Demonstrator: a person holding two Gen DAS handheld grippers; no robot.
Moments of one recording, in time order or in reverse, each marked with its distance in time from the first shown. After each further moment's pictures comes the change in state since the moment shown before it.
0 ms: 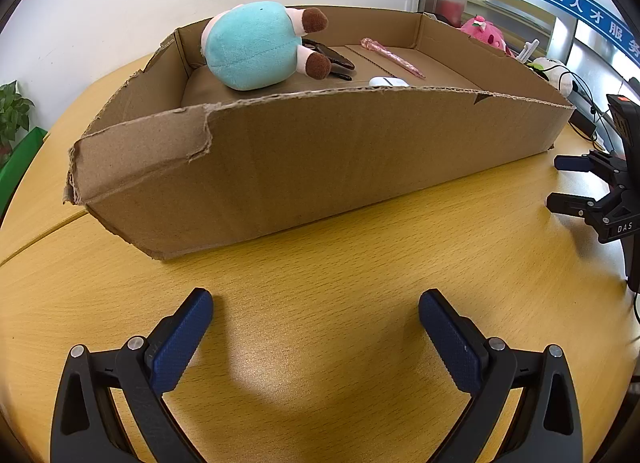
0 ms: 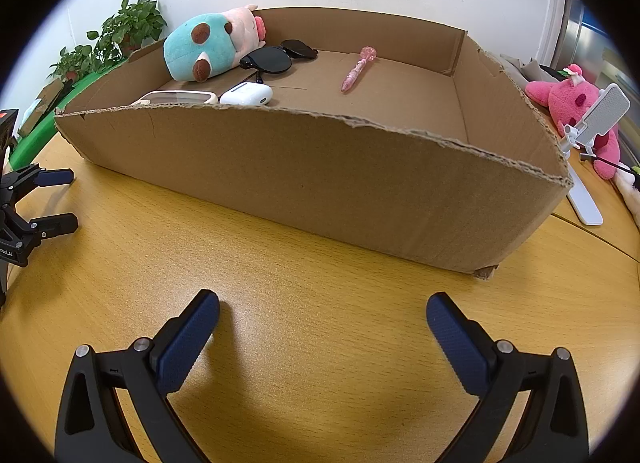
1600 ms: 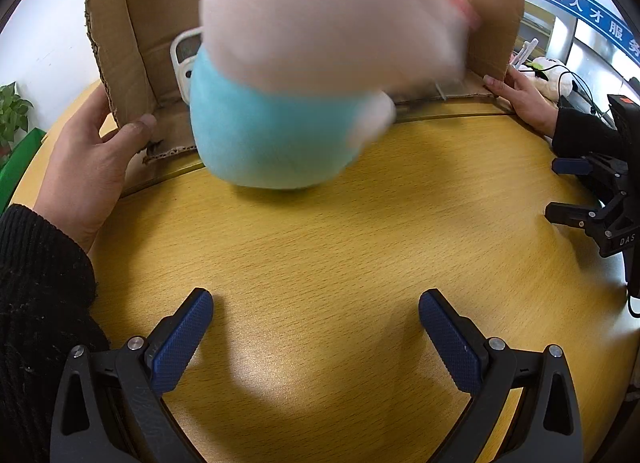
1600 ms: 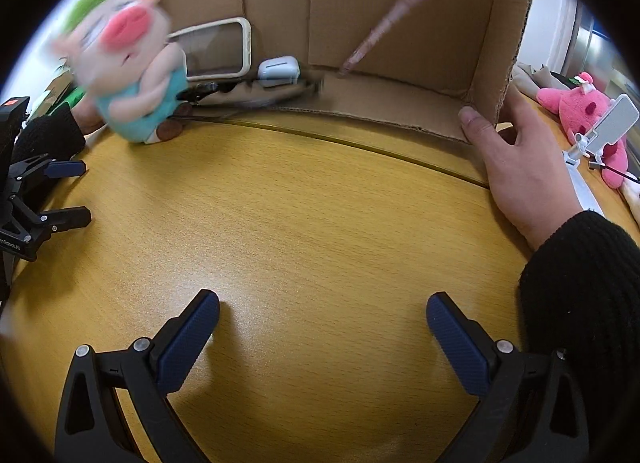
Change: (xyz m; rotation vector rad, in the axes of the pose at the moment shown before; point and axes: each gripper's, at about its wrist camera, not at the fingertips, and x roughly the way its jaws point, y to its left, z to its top) left arm 0.007 -0.012 0.007 0.005 0.000 -0.001; right arm 0.000 0.009 -0.006 -0.030 0.002 0.023
